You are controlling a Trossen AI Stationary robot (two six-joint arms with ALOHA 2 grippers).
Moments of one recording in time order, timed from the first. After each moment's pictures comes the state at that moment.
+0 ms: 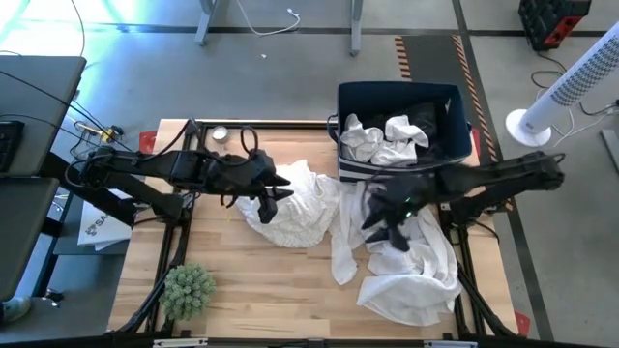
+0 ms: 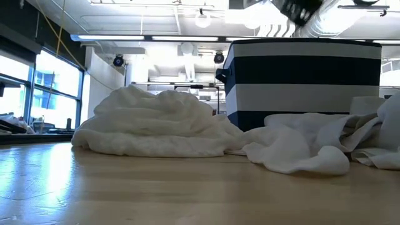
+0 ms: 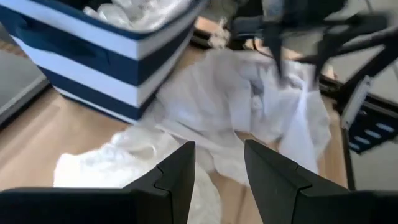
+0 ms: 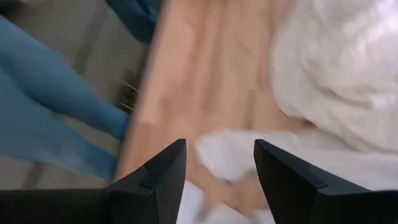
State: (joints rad) left arm -0.15 1.29 1.37 -0.66 -0.30 -0.42; right arm 0.18 1.21 1.09 -0.65 -0.25 0.24
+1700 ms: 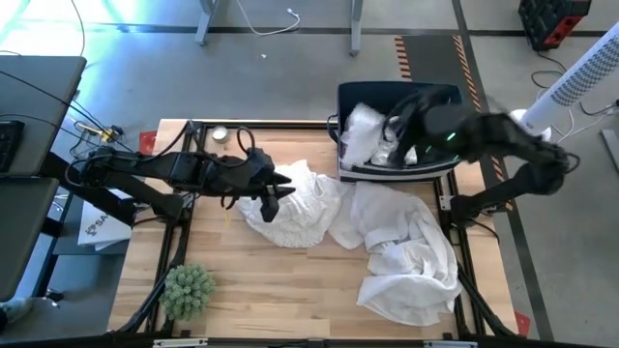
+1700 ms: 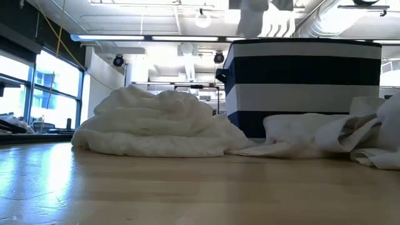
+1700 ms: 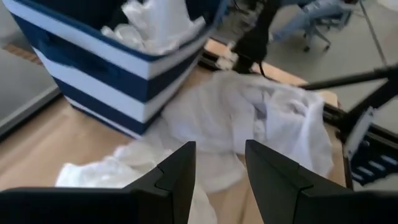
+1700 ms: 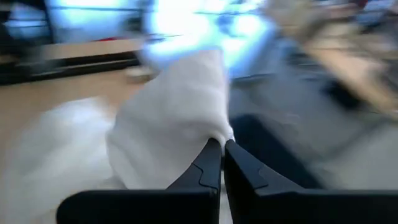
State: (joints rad) left arm -0.17 1.29 1.37 -0.60 -0.38 -0.47; right arm -0.04 1.24 1.73 -1.03 0.60 0.01
